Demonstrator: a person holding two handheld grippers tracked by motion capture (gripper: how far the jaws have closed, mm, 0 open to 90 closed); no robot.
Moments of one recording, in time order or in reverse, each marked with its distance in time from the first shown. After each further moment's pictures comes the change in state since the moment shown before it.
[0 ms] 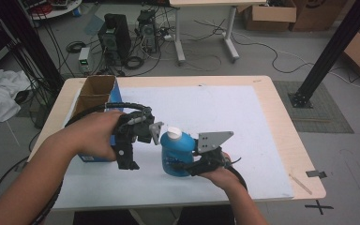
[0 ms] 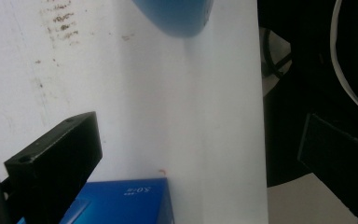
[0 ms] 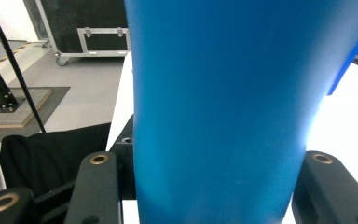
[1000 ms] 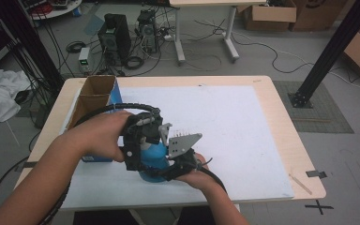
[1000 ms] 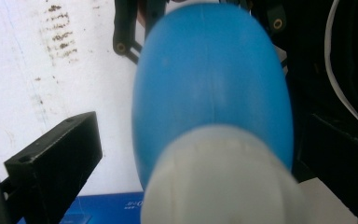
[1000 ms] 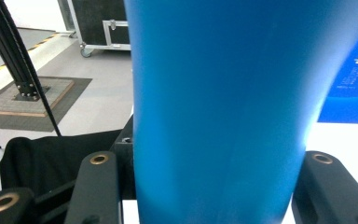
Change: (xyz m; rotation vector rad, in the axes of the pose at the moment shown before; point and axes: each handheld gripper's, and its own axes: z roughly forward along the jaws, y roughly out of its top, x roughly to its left) left arm -0.001 0.018 0.001 0.001 -0.009 0.013; right arm 0.007 0.012 0.066 0.027 0.105 -0.038
